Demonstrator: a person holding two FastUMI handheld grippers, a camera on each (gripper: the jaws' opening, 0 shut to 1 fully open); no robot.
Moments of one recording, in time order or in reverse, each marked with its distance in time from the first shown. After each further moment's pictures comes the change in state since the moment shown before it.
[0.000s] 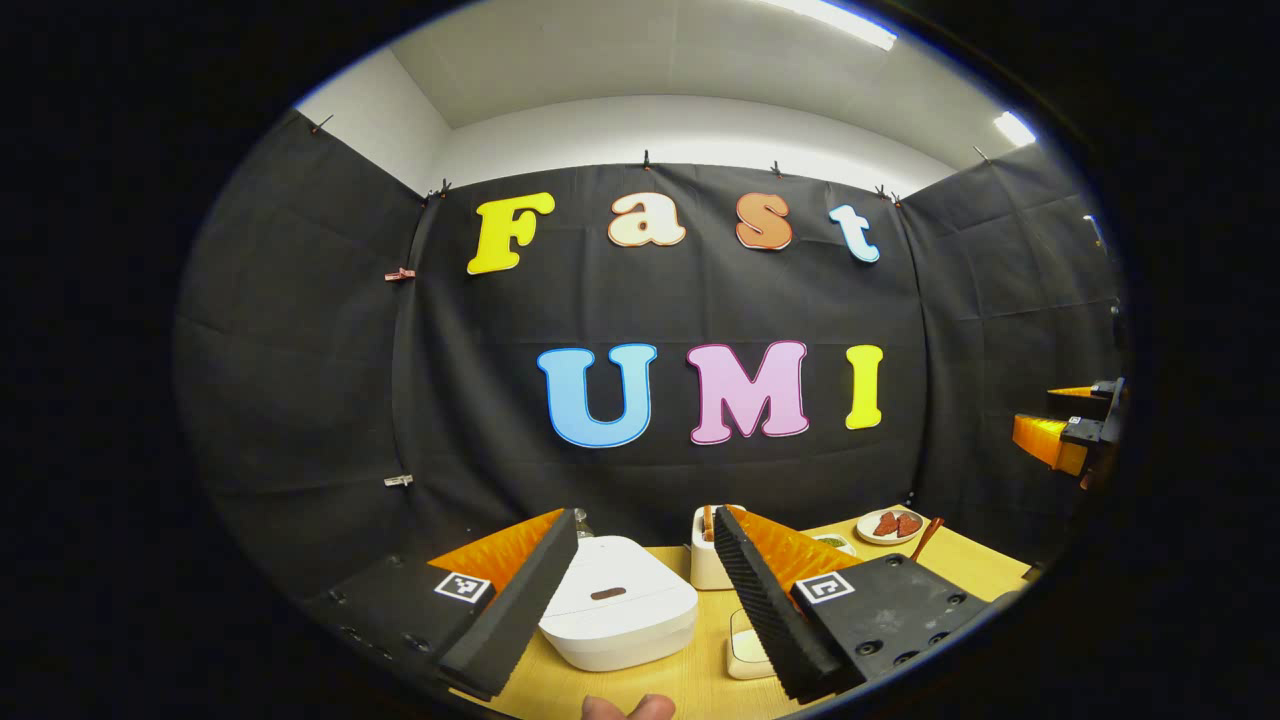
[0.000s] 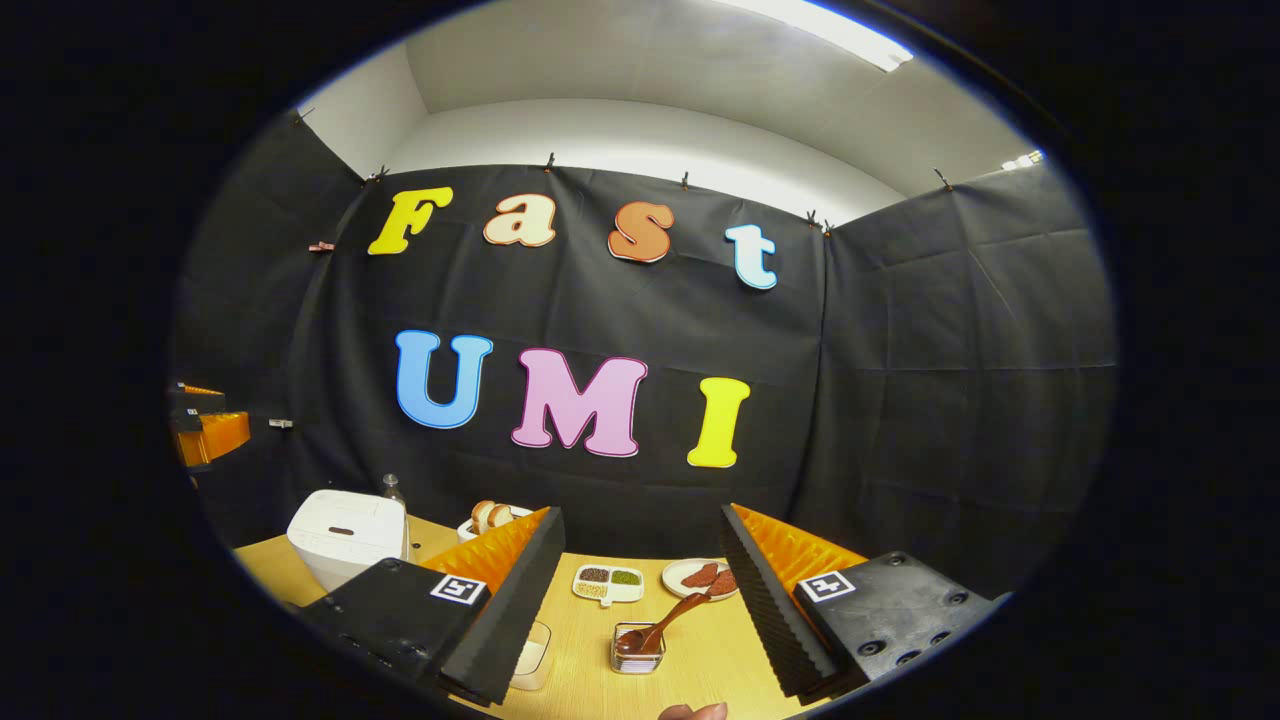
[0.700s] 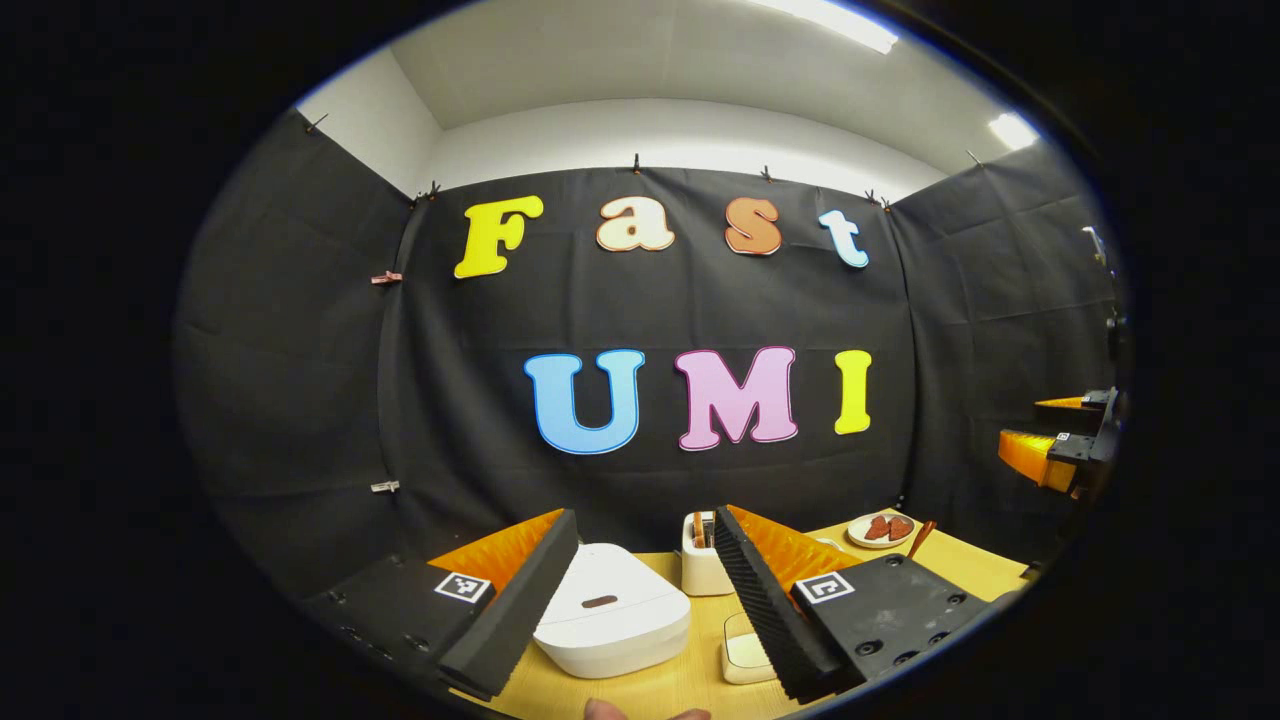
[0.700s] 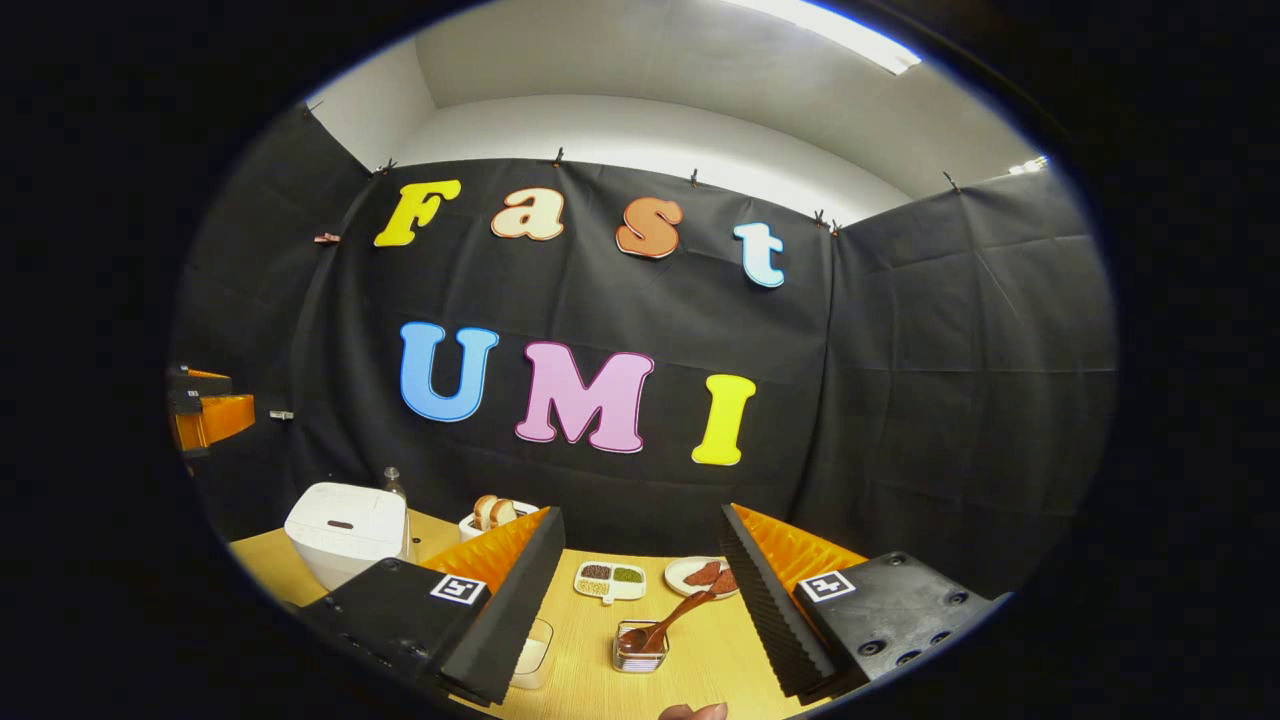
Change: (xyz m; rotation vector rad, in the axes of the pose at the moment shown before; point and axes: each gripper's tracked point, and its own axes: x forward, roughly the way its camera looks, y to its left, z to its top) left arm 0.010 -0.003 0.004 0.005 -0.022 -0.039; right arm 0.004 0.010 -0.012 -0.024 0.007 0.012
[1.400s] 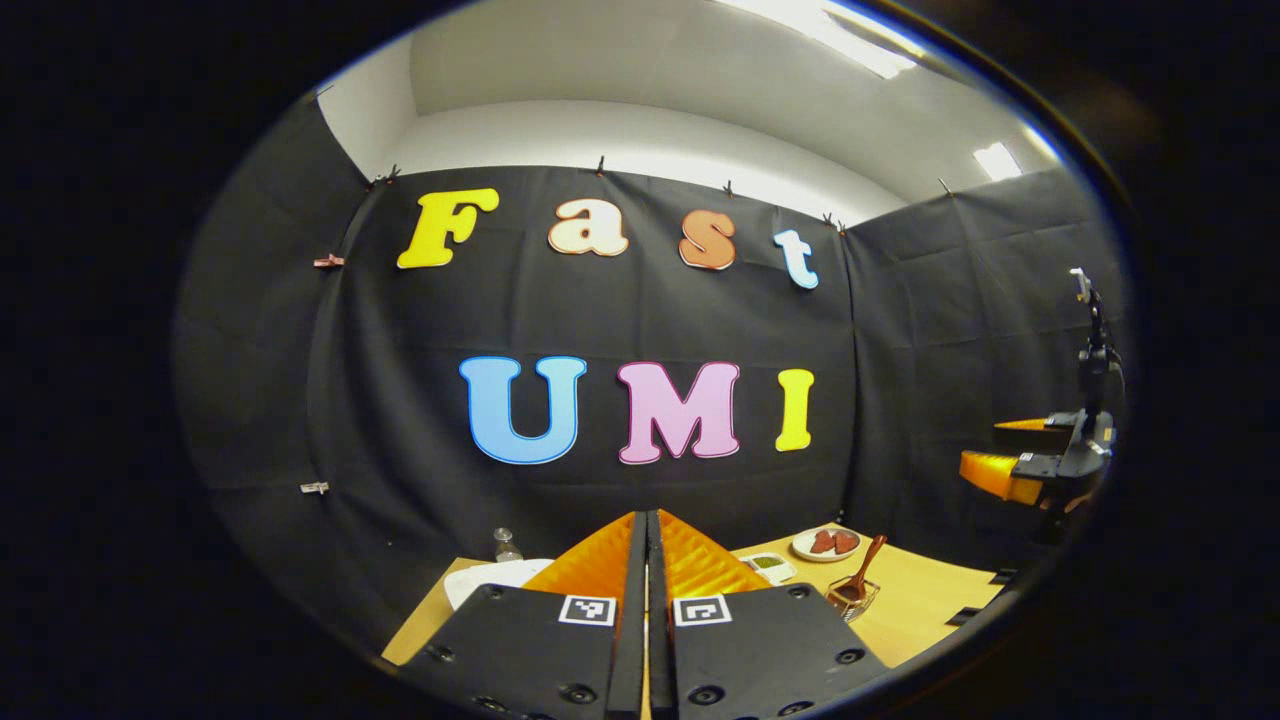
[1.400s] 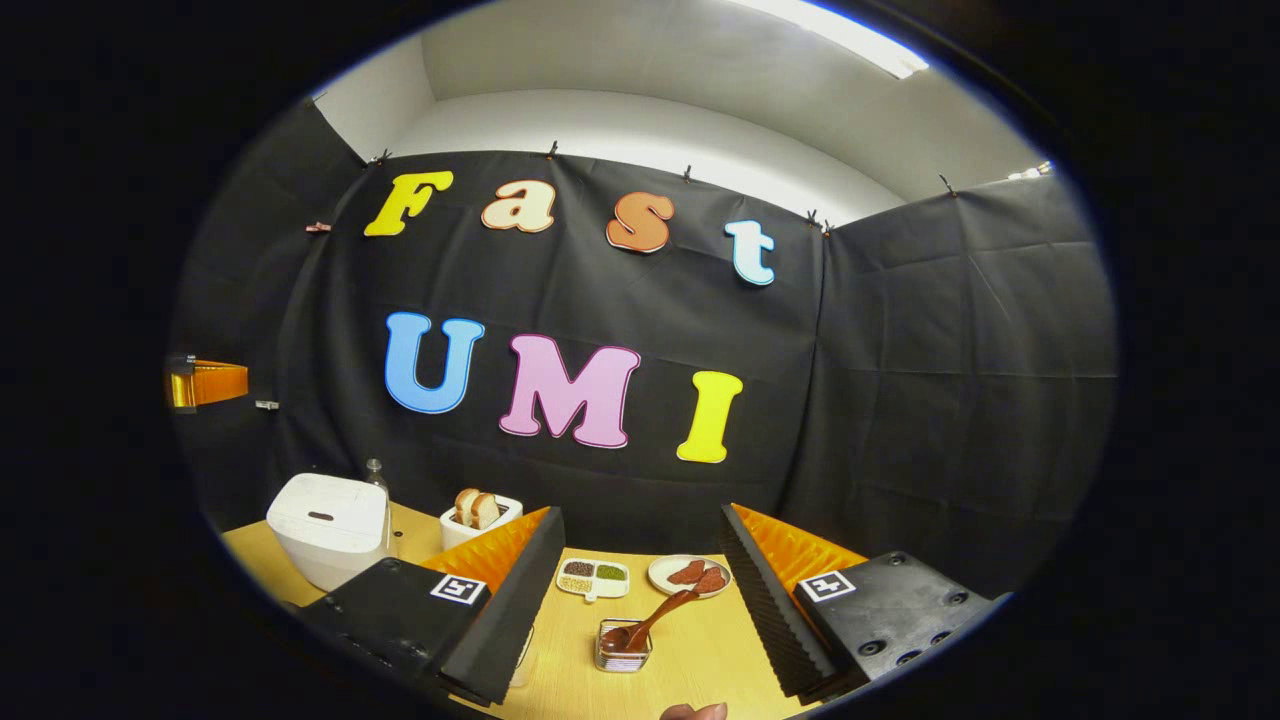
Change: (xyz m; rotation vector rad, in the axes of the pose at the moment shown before) left arm 0.036 -0.011 -0.005 -0.025 -0.009 -0.229; right arm 0.008 -0.017 -0.010 -0.033 0.012 -0.046
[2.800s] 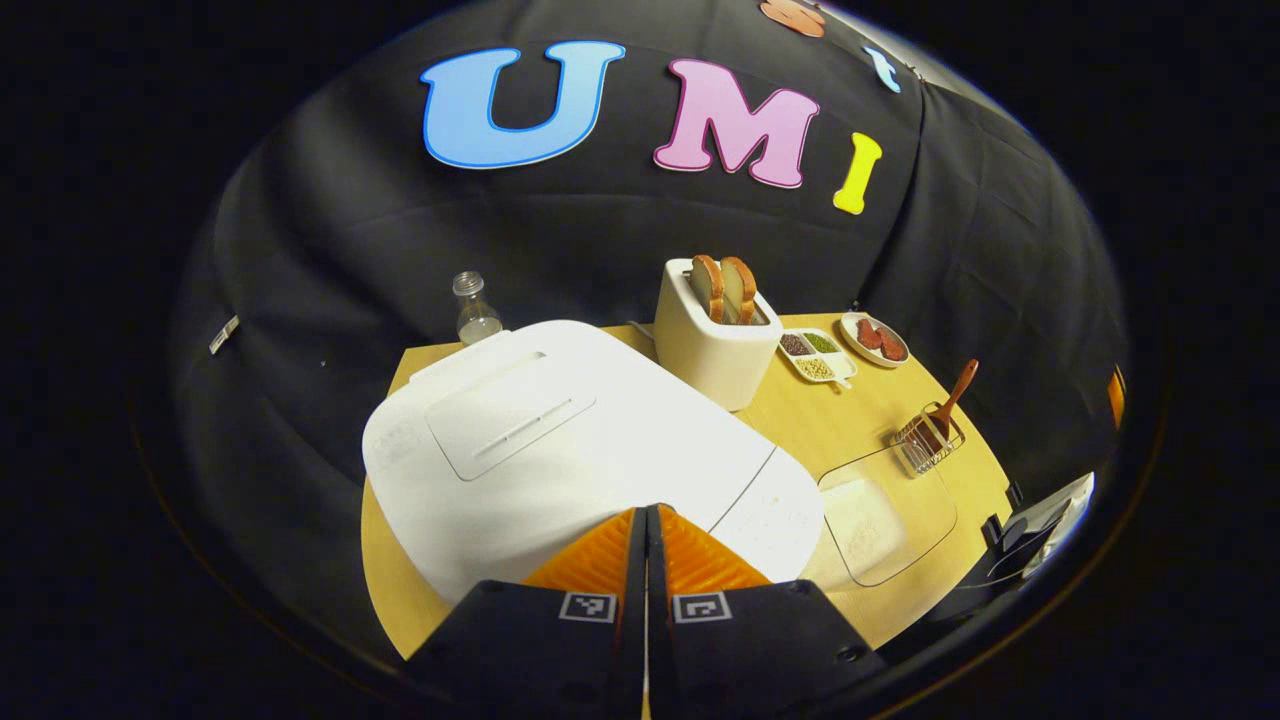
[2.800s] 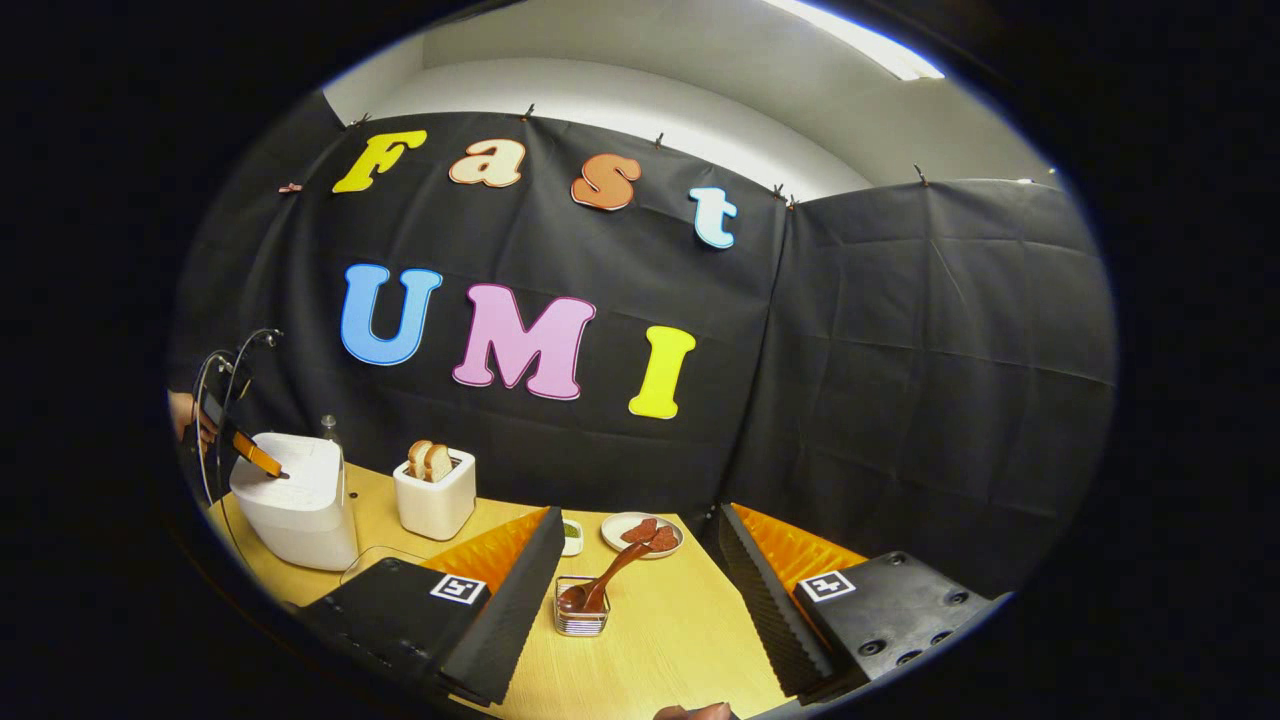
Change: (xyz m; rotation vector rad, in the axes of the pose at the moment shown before) left arm 0.130 0.114 -0.269 -0.134 0.829 -0.144; right arm -0.027 -0.022 -0.047 -0.040 0.126 -0.140
